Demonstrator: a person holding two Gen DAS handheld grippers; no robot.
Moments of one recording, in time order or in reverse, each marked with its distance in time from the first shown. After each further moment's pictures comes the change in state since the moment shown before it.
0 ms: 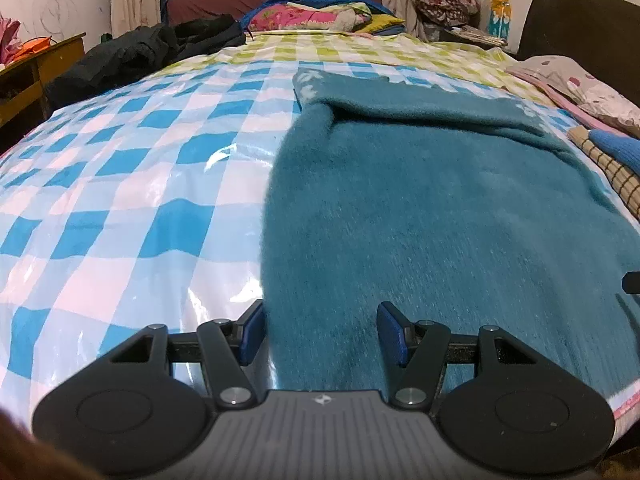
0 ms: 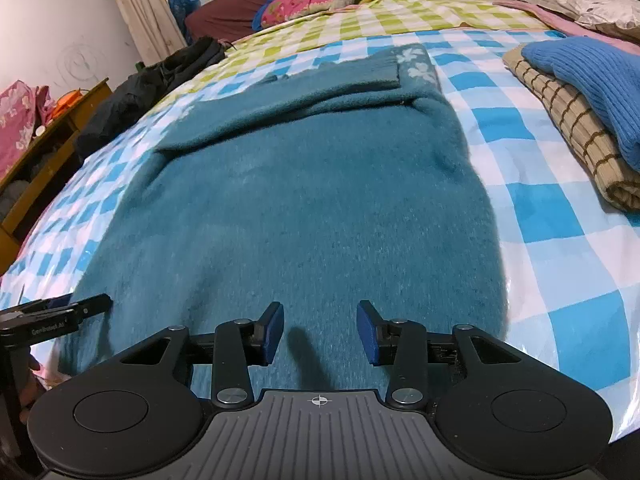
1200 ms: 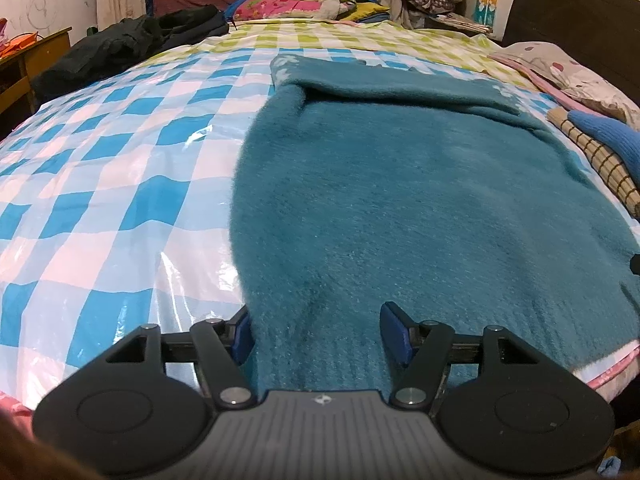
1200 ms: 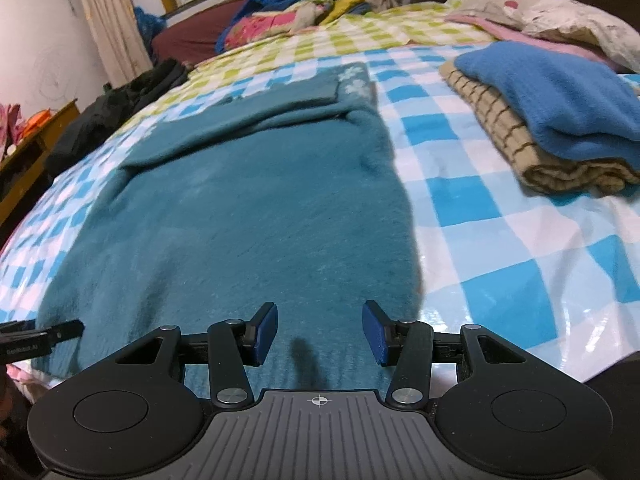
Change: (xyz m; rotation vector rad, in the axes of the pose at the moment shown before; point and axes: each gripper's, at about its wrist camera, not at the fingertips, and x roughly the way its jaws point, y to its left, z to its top) left arm -0.011 -0.016 -0.016 0.018 0.034 -0.035; right arm -0.034 -0.027 -0.022 0.041 -0.081 -0.126
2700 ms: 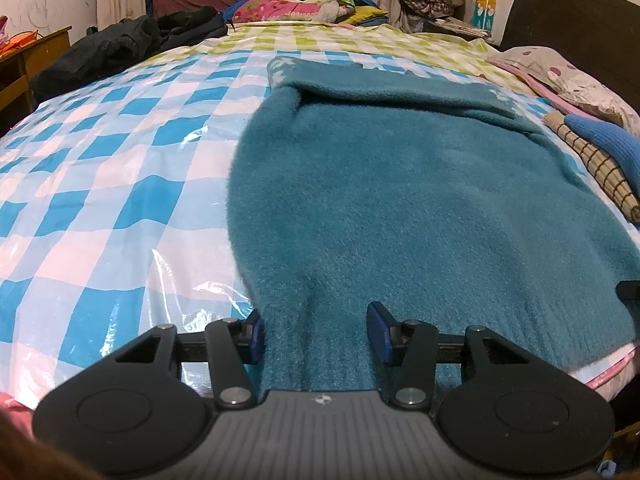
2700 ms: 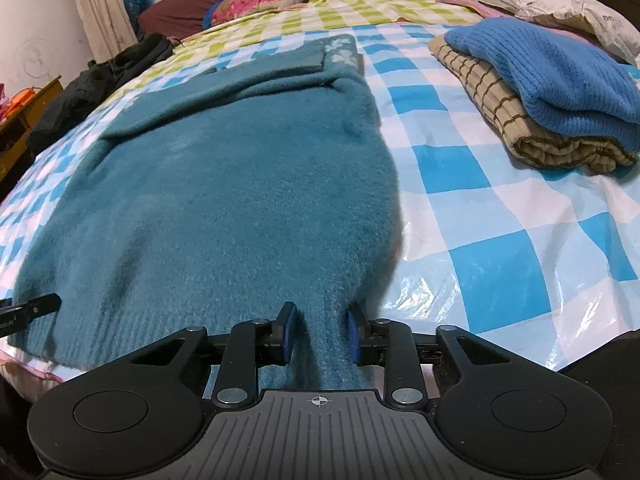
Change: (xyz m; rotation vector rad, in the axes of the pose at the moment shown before) left arm -0.001 -0.001 -0.001 -0.007 -0.008 -0.013; right arm 0.016 0.001 -0.008 -0.012 0.078 -0.043
